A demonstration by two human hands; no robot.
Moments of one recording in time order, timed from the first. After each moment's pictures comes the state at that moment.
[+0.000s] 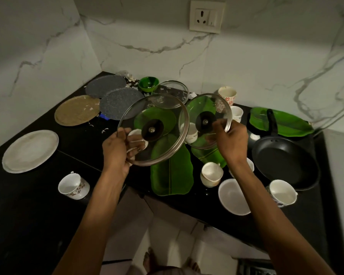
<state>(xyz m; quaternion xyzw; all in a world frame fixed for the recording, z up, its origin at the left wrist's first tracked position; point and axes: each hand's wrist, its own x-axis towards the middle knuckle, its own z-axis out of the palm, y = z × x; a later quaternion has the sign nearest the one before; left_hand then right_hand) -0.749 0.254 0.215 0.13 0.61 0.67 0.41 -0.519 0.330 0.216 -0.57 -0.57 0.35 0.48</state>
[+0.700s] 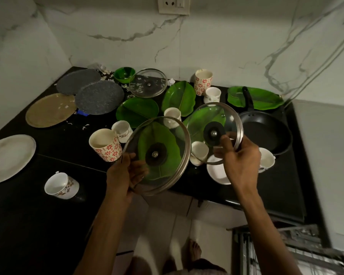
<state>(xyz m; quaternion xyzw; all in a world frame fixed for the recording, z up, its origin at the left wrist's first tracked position) -0.713 0.186 0.172 0.13 0.61 0.59 0.51 -0.476 0.224 0.194 -0.63 -0.48 0.32 0.52</state>
